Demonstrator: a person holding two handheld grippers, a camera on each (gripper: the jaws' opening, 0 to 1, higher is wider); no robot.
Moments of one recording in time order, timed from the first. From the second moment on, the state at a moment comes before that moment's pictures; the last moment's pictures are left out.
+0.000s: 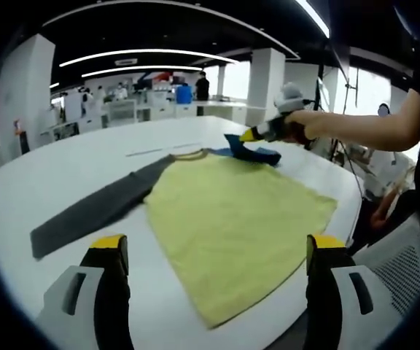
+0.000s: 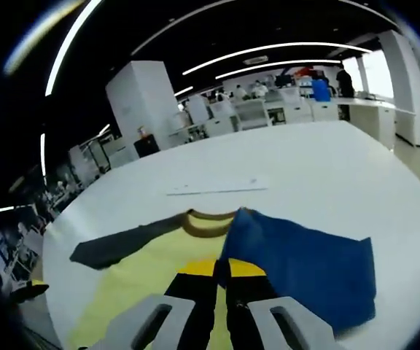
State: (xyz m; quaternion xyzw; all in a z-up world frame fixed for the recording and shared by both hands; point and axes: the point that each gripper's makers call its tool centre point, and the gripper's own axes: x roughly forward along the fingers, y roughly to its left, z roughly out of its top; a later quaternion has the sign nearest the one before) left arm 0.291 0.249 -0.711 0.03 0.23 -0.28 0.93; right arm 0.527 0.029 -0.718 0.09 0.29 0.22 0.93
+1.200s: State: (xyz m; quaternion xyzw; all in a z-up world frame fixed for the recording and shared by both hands) left arm 0.286 0.253 -0.715 0.02 0.23 -0.27 0.93; right arm 0.523 0.141 -0.694 0.10 0.28 0.32 0.90
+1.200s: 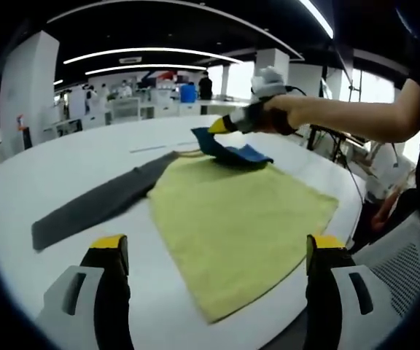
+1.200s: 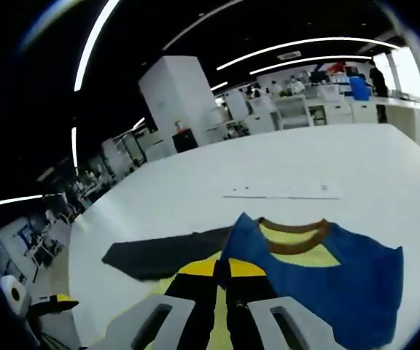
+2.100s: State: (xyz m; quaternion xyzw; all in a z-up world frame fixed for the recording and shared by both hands) left arm 0.284 0.262 -0.723 0.02 0.24 -0.26 0.93; right arm 0.502 0.206 -0.690 0.09 0.29 0.39 0.87
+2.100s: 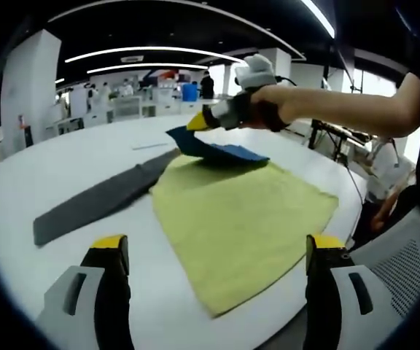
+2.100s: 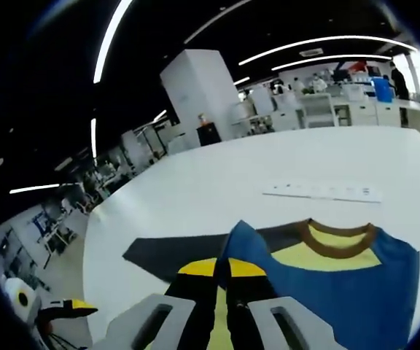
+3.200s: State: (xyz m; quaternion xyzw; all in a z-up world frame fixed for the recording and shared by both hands) left arm 0.285 0.269 -0.716 0.02 0.23 -0.25 0.94; right arm 0.494 0.144 -0.745 -0.01 0.34 0.37 0.87
